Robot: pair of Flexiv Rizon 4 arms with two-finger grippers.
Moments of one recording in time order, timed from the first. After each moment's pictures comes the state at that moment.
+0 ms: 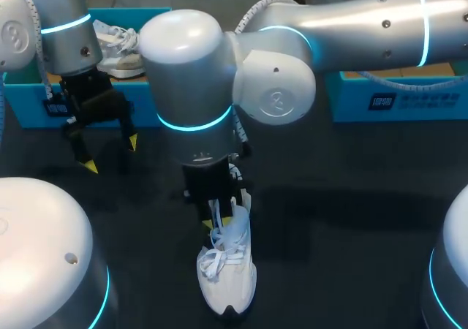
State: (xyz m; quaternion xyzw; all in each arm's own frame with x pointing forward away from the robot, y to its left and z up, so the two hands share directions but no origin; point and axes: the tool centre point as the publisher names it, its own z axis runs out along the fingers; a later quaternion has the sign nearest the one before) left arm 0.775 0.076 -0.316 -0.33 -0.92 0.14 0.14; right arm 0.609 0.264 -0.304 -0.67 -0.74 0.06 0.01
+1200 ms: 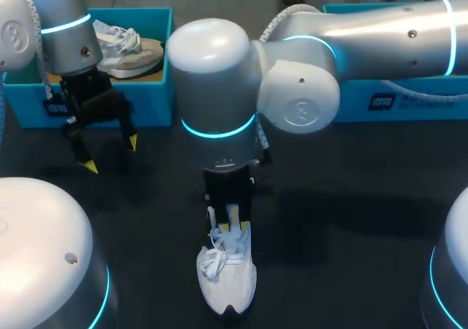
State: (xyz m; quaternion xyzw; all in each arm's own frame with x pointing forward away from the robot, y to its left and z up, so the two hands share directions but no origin) left arm 0.775 0.076 -0.316 -0.33 -0.92 0.14 0.14; right arm 0.608 0.233 -0.314 -0.69 -0.72 0.05 0.01
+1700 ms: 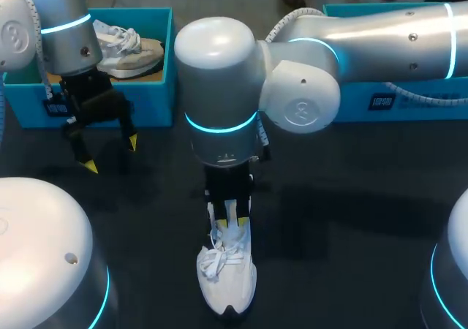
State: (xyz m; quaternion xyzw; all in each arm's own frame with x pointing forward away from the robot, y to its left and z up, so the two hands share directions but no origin) left arm 0.775 0.076 -0.316 -0.33 -0.92 0.14 0.14; right arm 0.618 0.237 -0.321 -0.68 -0.73 0.05 0.02
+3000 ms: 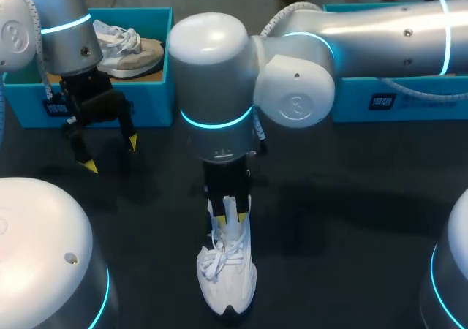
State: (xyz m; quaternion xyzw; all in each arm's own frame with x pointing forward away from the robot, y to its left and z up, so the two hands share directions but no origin) left arm 0.775 0.076 -0.316 -0.33 -0.92 0.14 0.14; right arm 0.624 0.237 -0.320 -0.68 -0.73 0.06 0.01
